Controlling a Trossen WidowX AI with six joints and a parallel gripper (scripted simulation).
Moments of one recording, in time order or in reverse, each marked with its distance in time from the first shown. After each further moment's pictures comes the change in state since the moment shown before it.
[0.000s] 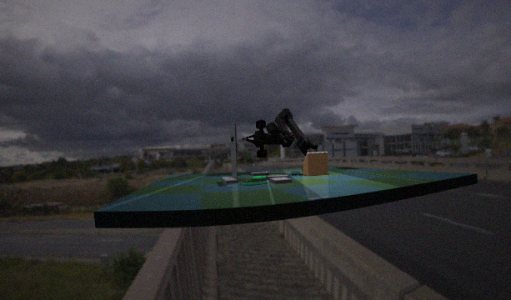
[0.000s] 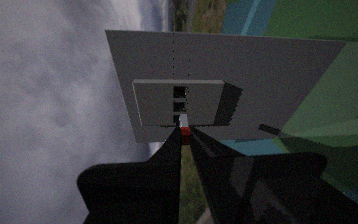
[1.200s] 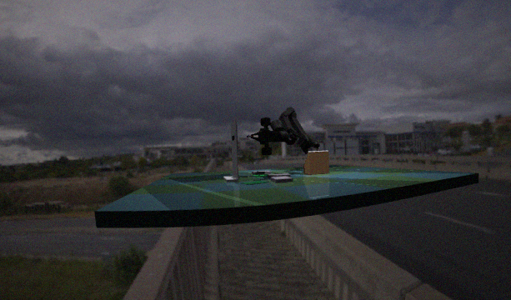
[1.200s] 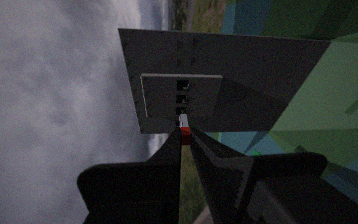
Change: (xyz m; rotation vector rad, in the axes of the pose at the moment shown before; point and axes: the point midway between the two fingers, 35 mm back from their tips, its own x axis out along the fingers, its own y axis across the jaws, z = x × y) arm -0.019 0.006 -0.006 -0.008 0.007 -0.005
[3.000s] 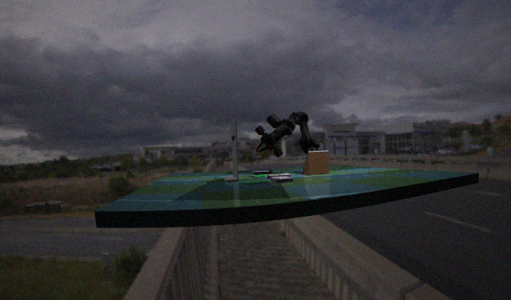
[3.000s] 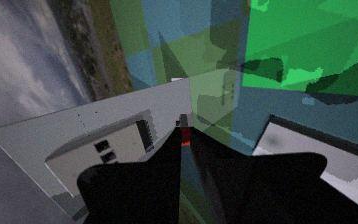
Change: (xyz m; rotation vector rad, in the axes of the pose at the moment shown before) arm -0.042 -0.053 0.034 0.253 -0.256 -0.603
